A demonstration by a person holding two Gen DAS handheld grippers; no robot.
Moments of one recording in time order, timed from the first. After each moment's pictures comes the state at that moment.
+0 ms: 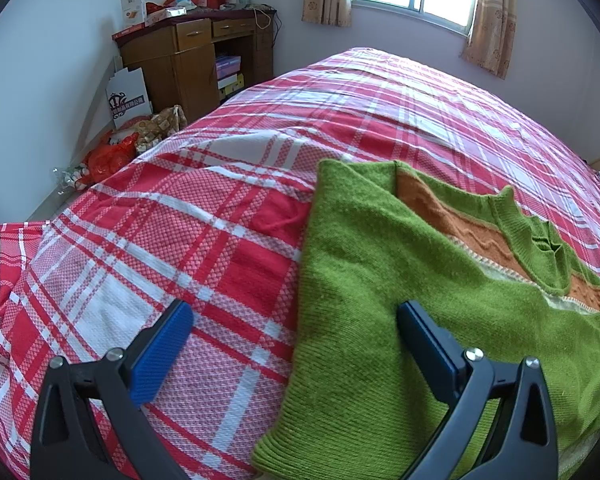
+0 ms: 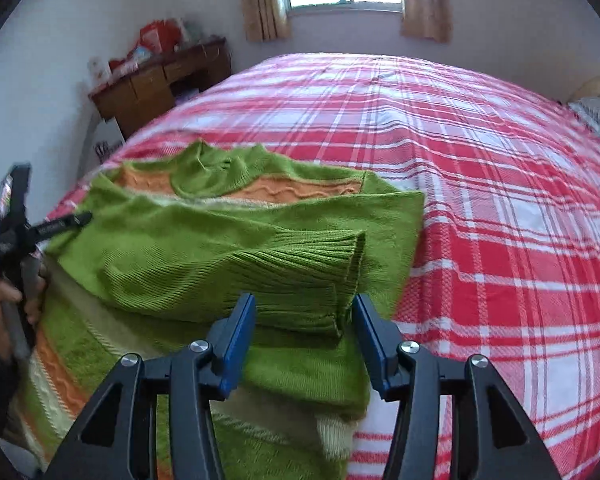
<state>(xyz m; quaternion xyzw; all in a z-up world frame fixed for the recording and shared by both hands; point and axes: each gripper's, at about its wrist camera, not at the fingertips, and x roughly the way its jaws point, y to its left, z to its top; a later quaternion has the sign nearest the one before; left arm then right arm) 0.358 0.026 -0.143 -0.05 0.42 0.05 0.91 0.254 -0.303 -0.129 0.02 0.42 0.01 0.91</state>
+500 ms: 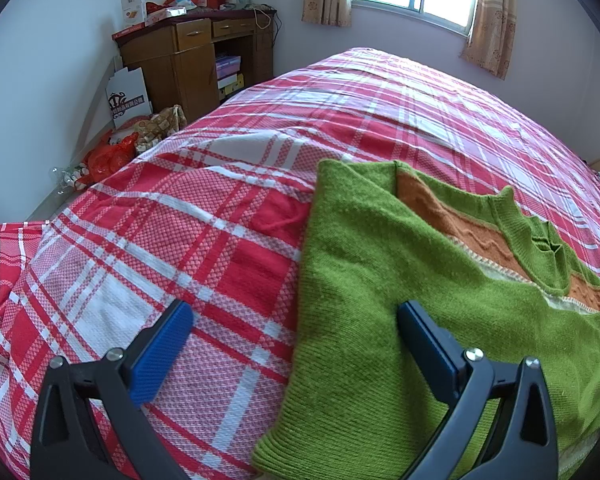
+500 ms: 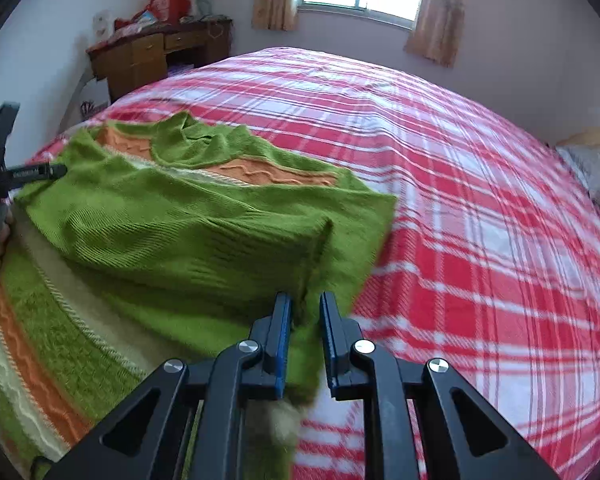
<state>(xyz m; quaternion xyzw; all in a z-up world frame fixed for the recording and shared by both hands) 0.358 0.026 -0.143 -0.05 0.42 0.05 0.91 0.231 -0.318 -0.123 -0.04 0.43 -0.02 0.90</state>
